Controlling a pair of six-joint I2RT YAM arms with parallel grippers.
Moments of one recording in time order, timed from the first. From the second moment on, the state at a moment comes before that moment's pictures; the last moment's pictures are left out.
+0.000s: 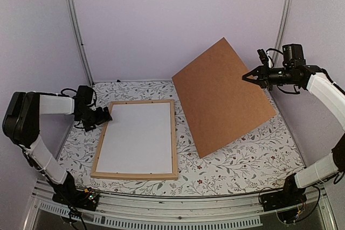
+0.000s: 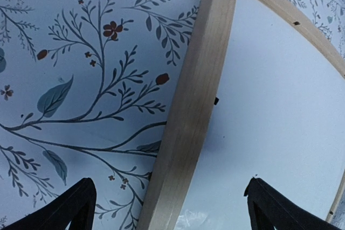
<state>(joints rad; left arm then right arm) -0.07 1.62 0.88 -0.30 0.06 -0.51 0.13 1.35 1.30 -0.56 -0.81 0.46</state>
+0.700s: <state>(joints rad) -0.30 1.57 0.69 -0.07 0.19 -0.64 0.12 1.36 1.29 -0.56 -0.81 0.48</state>
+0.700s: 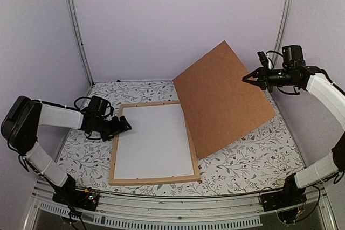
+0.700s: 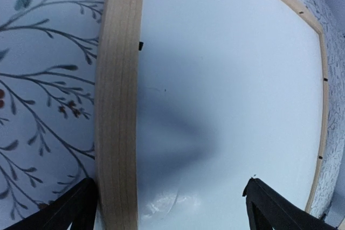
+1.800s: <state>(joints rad) -0.41 1.42 0.84 -0.15 -0.04 -0.67 0.49 1.20 0.82 -0.06 -0.75 1.17</state>
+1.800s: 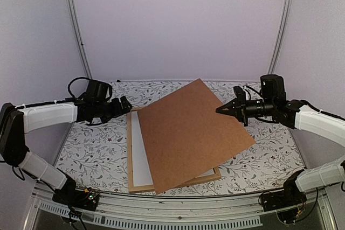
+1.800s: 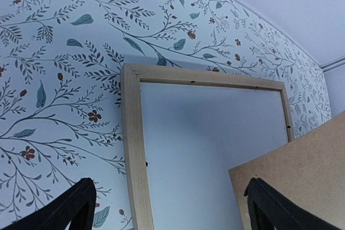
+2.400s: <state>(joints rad) -0.38 1.43 0.85 -0.15 -0.02 -0.63 0.62 1.41 0.79 0.22 -0.57 1.37</state>
